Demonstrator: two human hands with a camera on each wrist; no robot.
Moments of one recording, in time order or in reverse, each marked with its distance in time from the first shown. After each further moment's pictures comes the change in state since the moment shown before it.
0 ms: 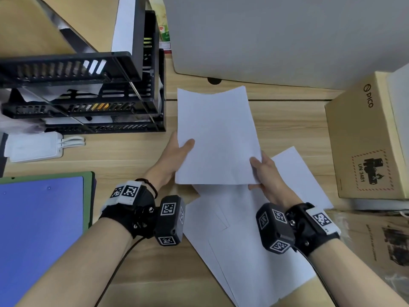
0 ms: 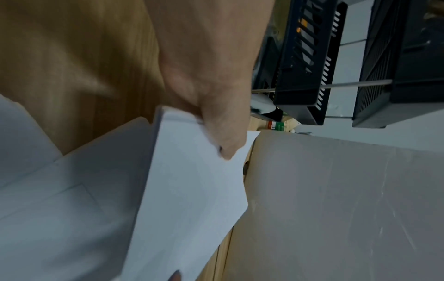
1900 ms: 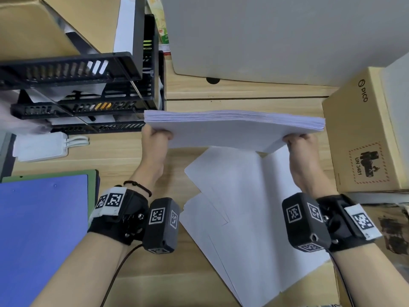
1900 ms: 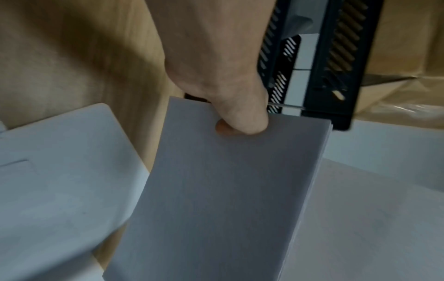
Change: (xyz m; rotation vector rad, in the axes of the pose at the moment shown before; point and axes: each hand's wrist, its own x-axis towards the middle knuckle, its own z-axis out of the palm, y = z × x) left_hand -0.032 0.038 -0.010 -0.167 0.406 0.243; right_hand -0.007 -0.041 -0.045 0.166 0.299 -0.348
